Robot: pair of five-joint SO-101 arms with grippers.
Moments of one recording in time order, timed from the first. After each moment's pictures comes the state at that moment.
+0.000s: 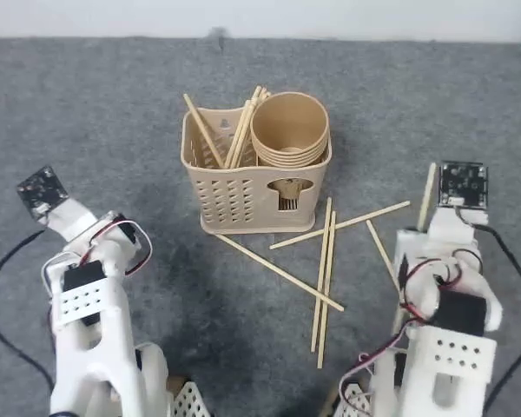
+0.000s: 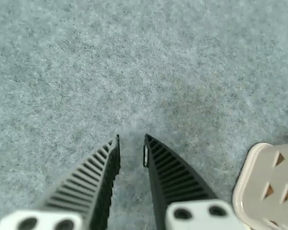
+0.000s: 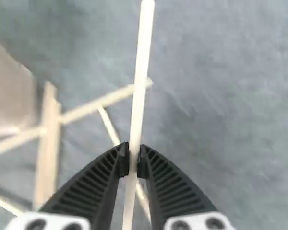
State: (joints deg) left arm -26.6 -42.0 73.5 33.5 23.4; right arm 6.2 -67.1 56.9 65.8 2.1
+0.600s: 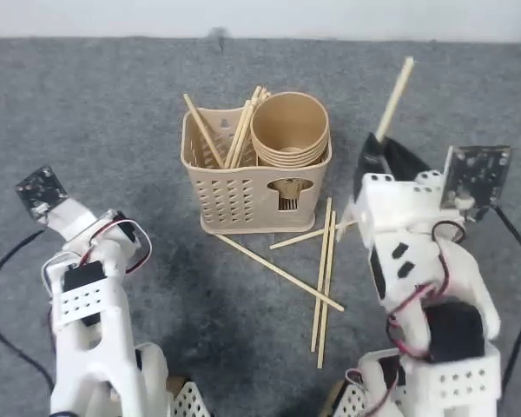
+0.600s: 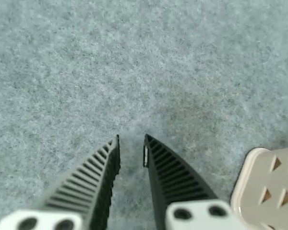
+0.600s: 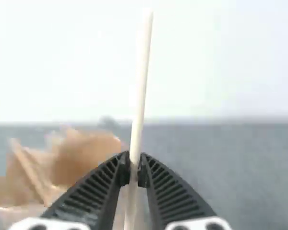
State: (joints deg) left arm -26.6 -42.0 73.8 31.9 23.4; right arm -15.2 -67.4 38.3 47.3 -9.6
